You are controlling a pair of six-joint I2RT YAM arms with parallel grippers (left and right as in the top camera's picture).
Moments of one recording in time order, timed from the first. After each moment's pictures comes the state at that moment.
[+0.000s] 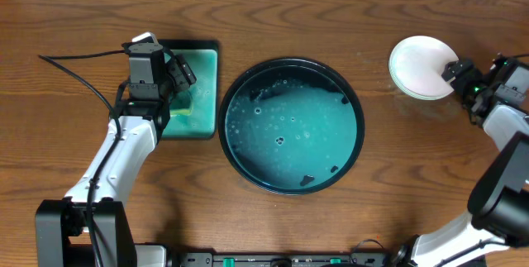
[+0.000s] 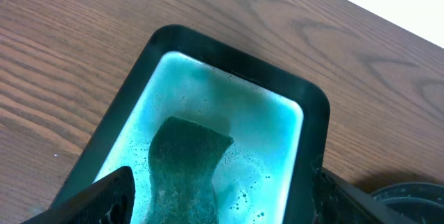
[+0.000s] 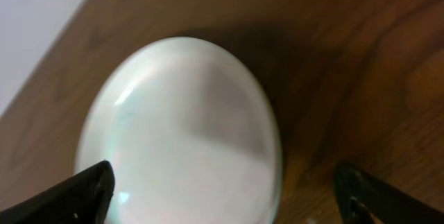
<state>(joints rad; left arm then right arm) -0.04 1.53 0.92 -0.11 -0.09 -0.44 -0.50 1.84 1.07 -0.01 -0.30 0.45</state>
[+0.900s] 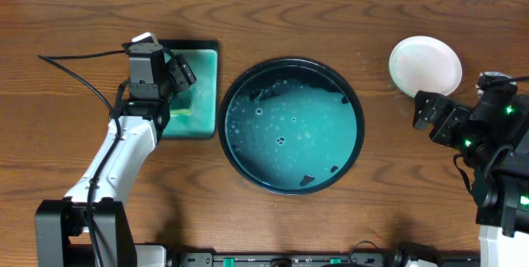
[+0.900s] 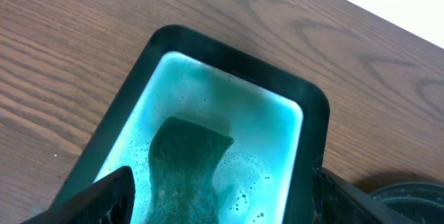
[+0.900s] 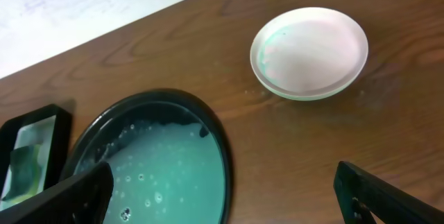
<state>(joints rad) -0.04 1.53 0.92 -0.11 -0.09 -0.44 -0.23 0.91 1.07 -0.83 -0.25 0.24</state>
